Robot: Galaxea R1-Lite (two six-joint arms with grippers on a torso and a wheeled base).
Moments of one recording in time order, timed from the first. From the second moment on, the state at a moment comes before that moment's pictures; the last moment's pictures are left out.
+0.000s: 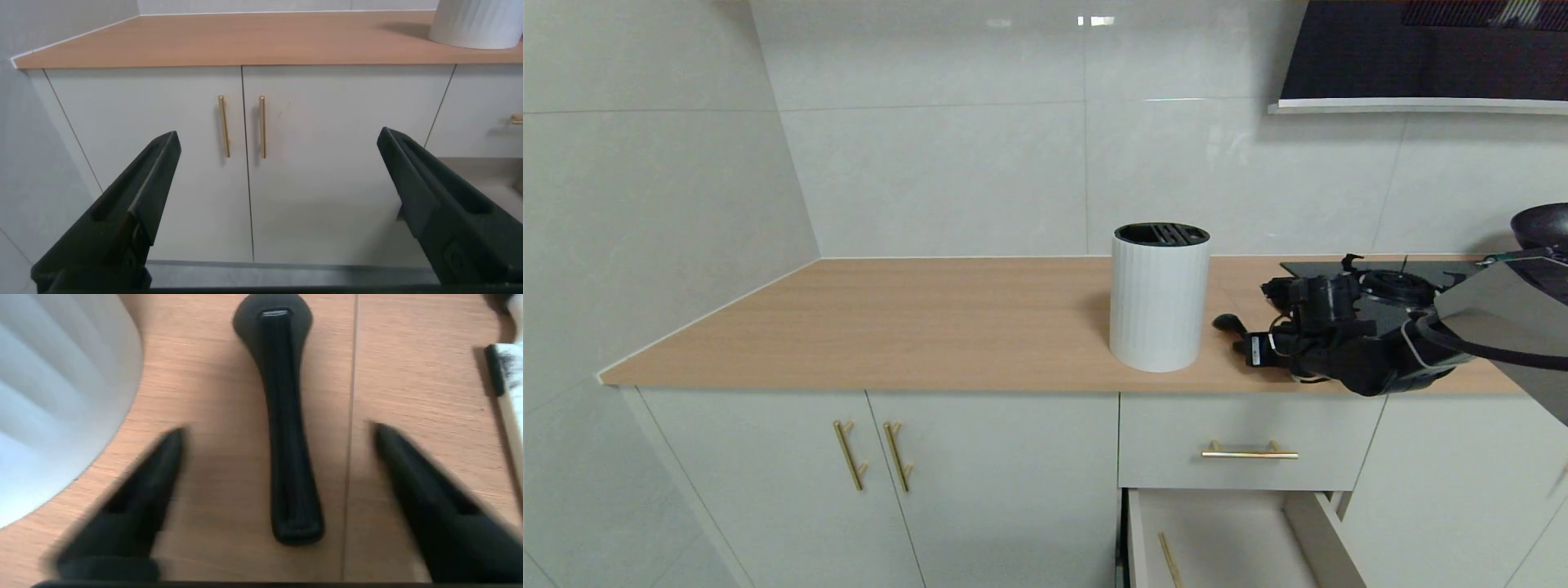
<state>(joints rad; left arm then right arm) 0.00 0.00 0.00 0.00 0.00 0.00 0.15 2.33 -1.36 -0.48 0.00 0.05</state>
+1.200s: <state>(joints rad) 0.00 0.00 0.00 0.00 0.00 0.00 0.20 2.01 -1.13 -0.17 -0.06 0.17</state>
